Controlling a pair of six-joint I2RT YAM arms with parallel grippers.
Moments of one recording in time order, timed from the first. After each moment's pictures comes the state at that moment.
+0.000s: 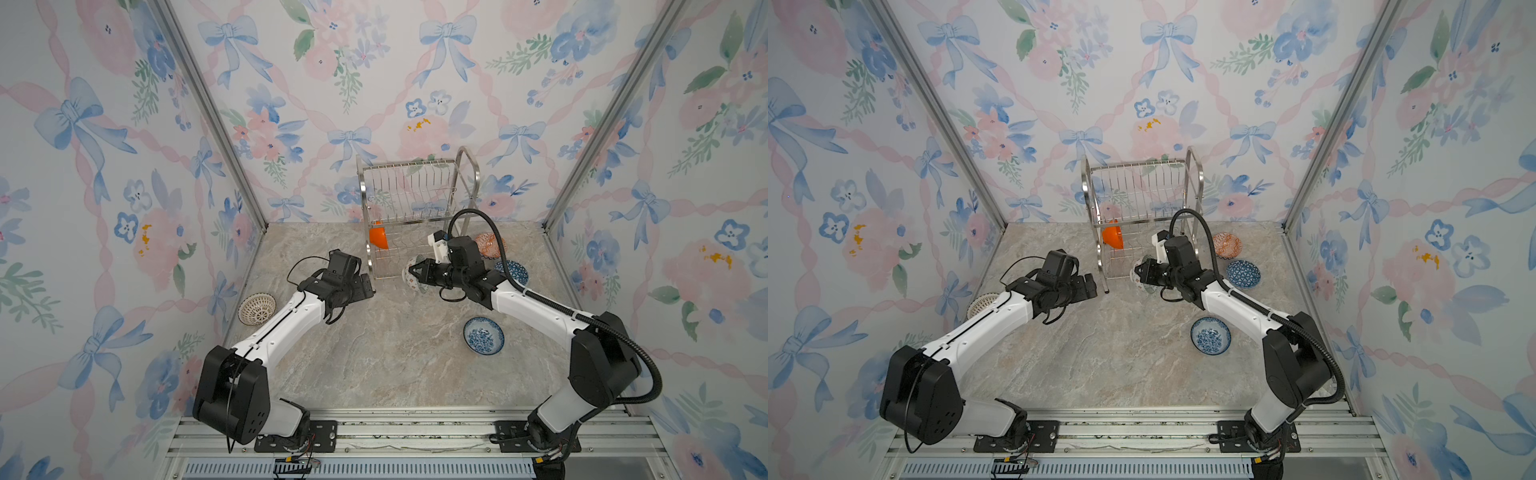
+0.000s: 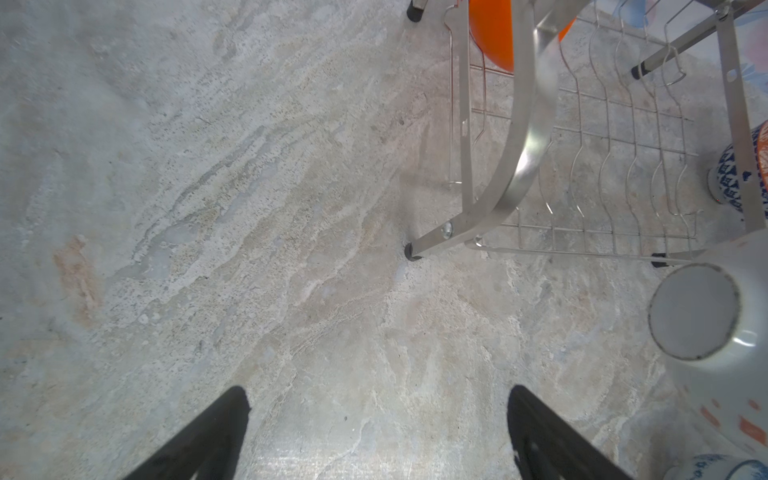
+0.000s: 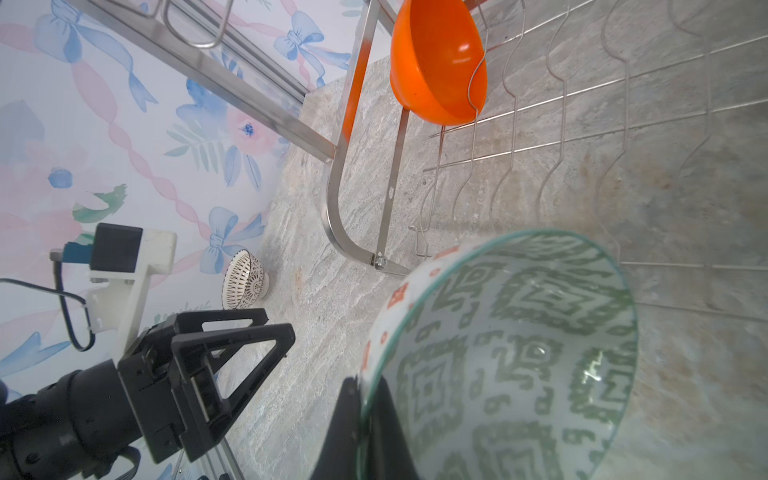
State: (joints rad) left arm -0.40 1.41 1.05 -0.56 -0.13 -0.60; right arm 0.57 1.64 1.19 -0.05 -0.33 0.70
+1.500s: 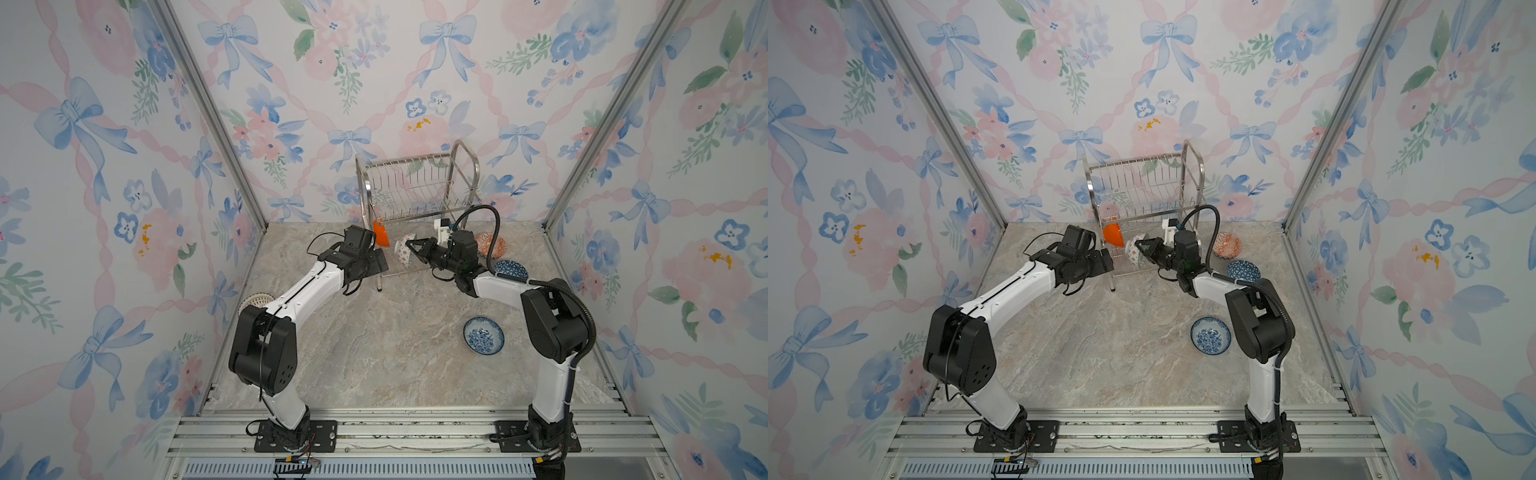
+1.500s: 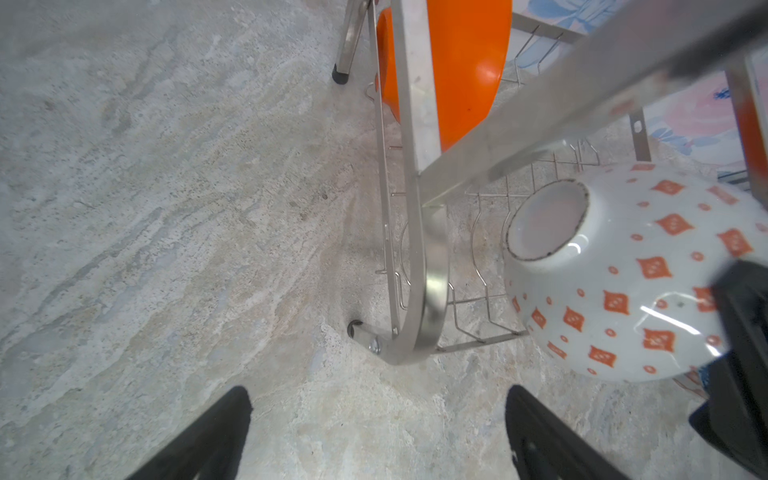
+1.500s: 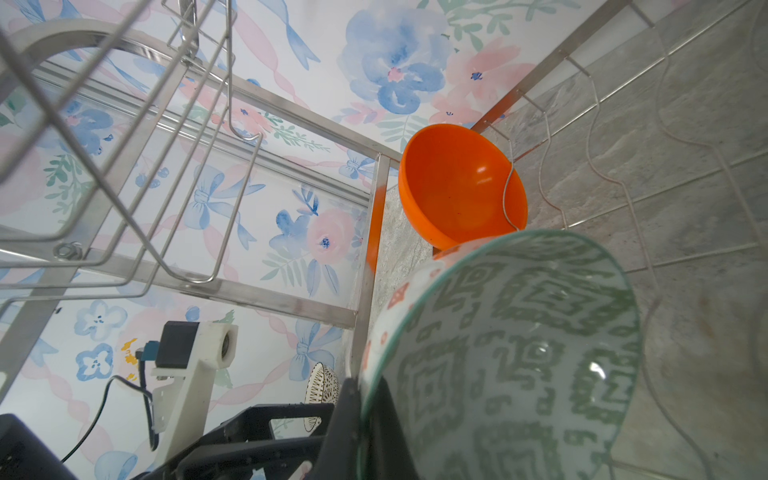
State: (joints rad) left arm -0.42 1.72 1.38 -0.55 -0.09 -0.67; right arm 0.44 1.99 1.28 0.56 -0.47 1.05
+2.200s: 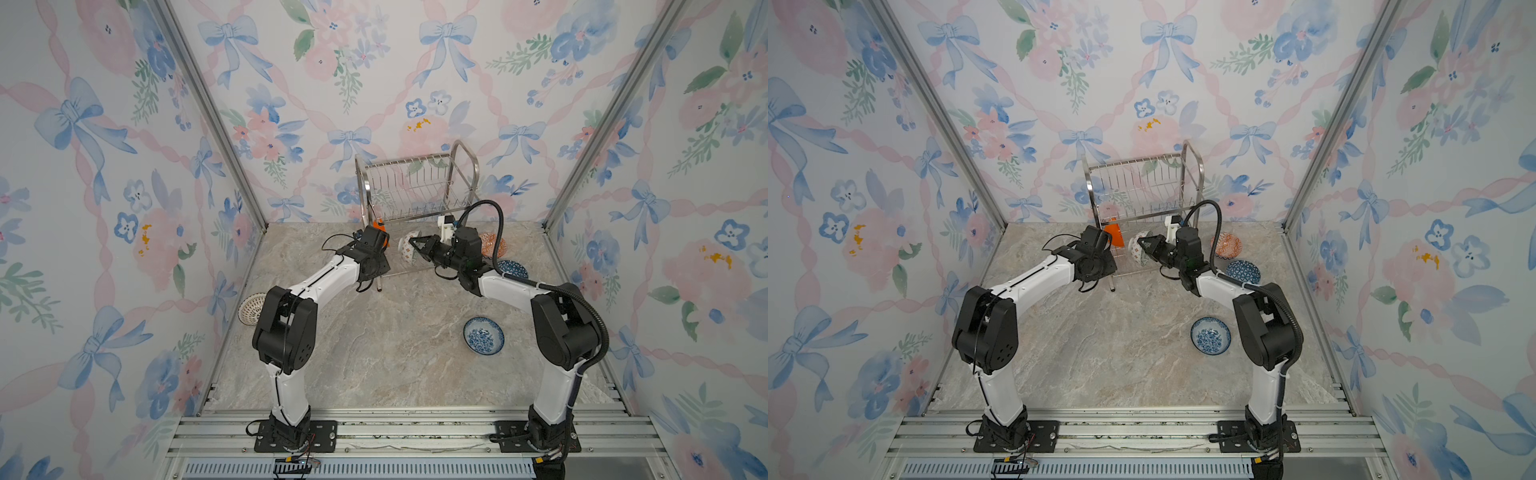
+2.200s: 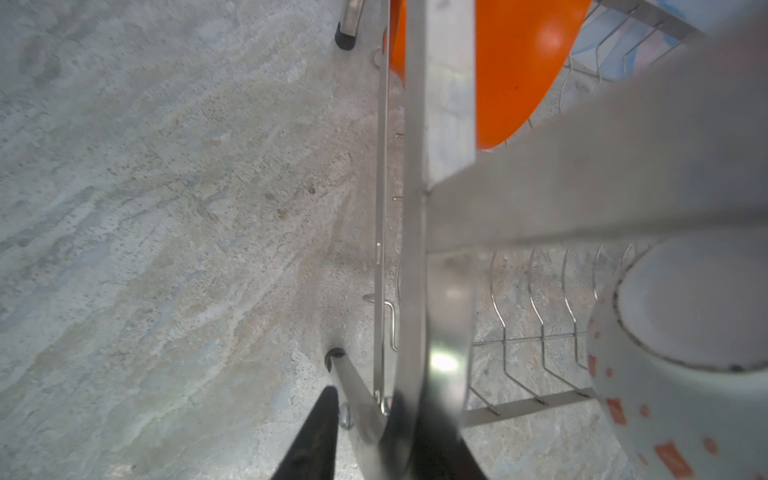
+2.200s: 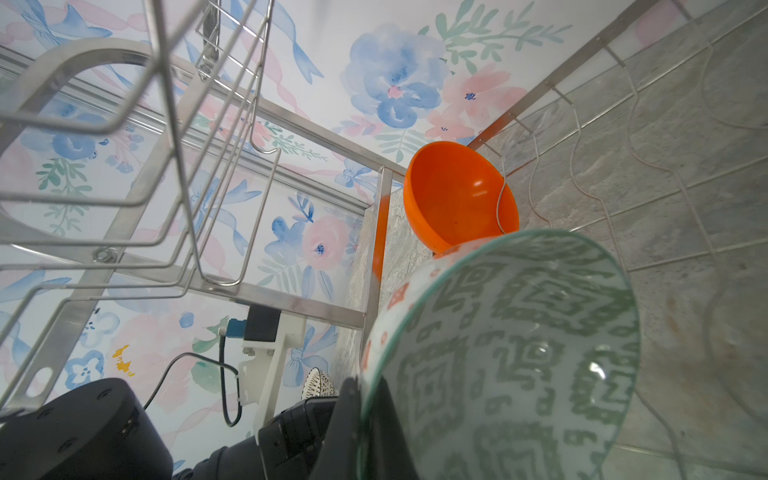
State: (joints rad) left arm -0.45 1.88 1.48 -0.54 -0.13 -0.75; right arm 0.44 1.92 1.27 0.47 -0.43 1.01
